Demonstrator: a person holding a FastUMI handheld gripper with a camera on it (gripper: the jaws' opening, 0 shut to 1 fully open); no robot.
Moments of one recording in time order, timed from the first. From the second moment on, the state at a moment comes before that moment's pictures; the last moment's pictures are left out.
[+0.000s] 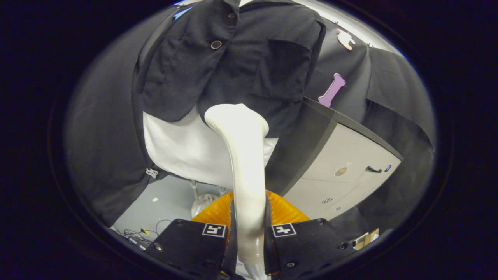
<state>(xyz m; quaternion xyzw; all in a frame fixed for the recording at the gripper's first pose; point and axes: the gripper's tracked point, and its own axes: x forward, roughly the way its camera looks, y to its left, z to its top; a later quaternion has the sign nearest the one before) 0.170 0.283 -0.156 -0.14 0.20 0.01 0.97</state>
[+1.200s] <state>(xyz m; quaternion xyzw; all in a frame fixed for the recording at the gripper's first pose) 0.135 0.463 0.301 -0.07 -0.15 0.11 0.98</state>
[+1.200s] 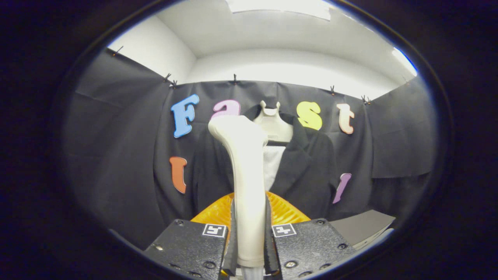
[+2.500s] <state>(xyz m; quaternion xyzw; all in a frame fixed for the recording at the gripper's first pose) 0.197 0.475 0.178 -0.14 -0.09 0.05 0.98</state>
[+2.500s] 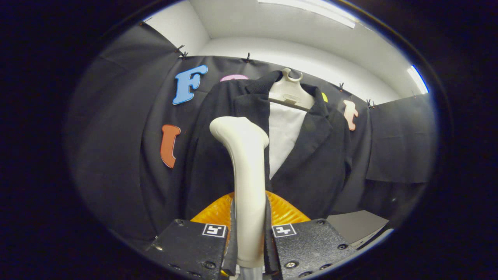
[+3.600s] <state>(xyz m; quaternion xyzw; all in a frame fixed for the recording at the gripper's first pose) 0.187 0.449 0.043 -0.15 0.00 0.04 0.99</state>
